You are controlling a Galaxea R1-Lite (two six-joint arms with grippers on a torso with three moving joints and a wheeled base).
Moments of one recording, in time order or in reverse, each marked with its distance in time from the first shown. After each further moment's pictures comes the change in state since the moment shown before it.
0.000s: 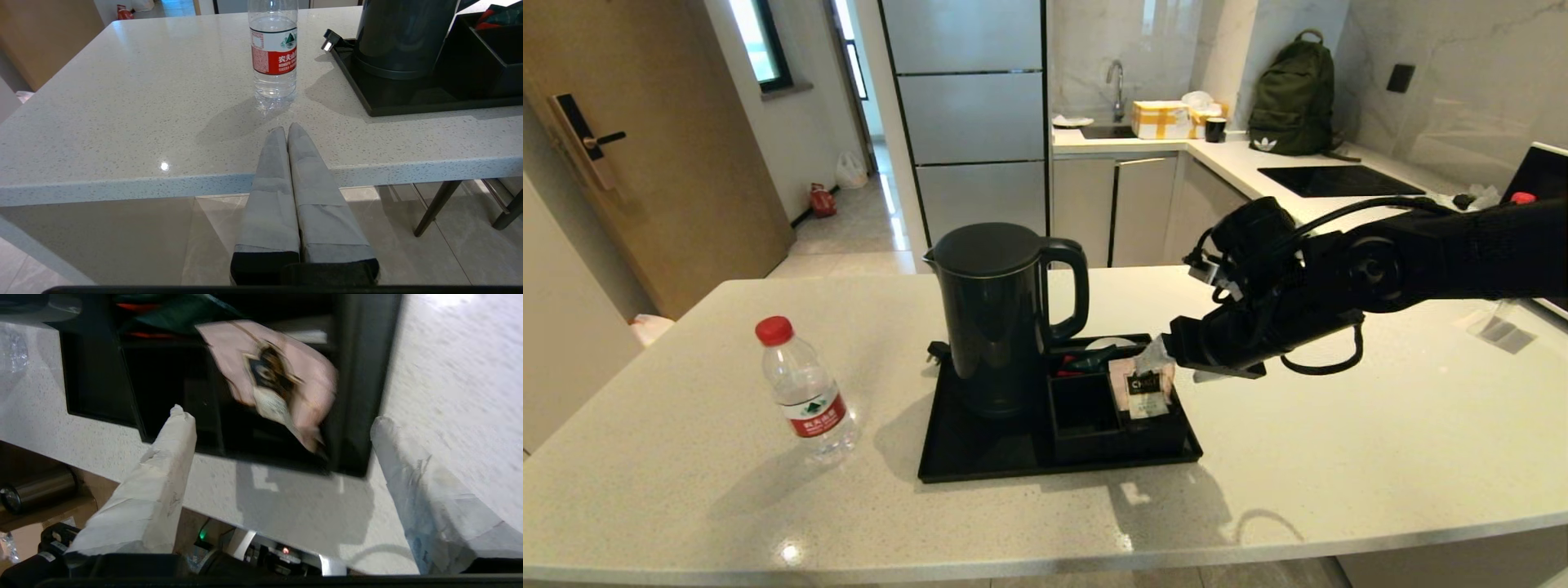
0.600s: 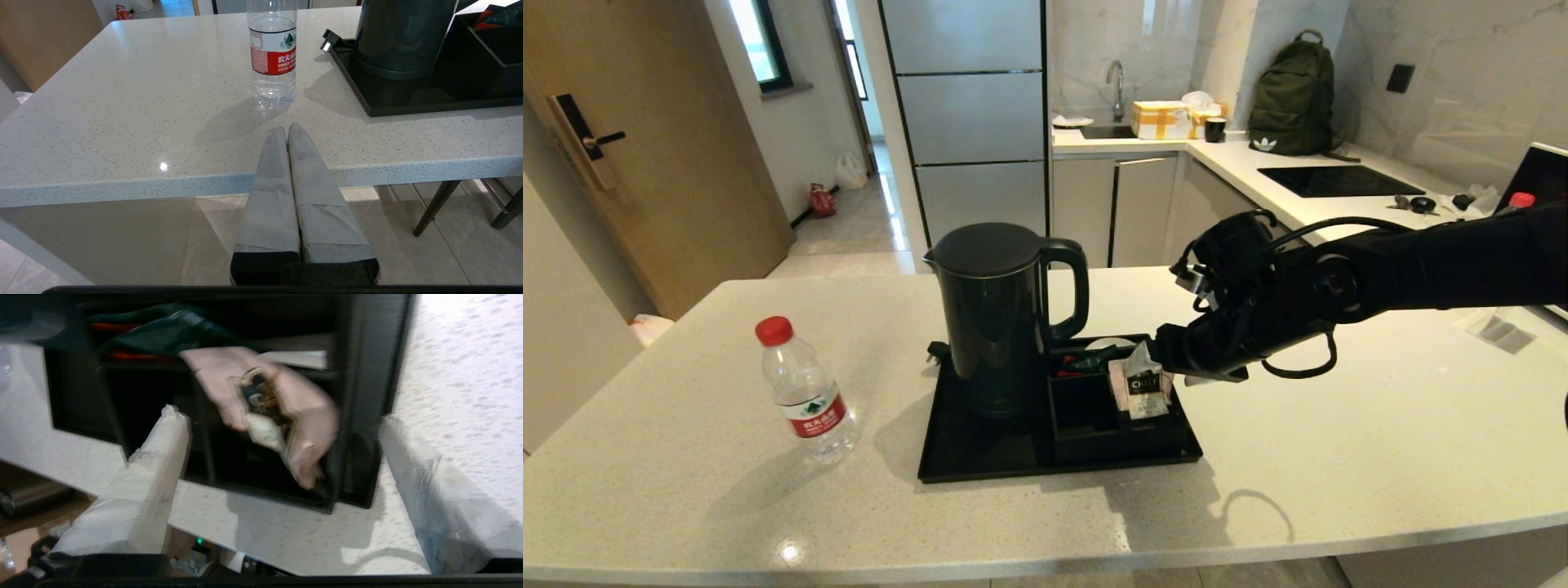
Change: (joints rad) left arm 0.000 0.000 0.000 0.000 0.001 0.000; right arm 0.000 0.069 -0.023 -0.040 -0.006 0.001
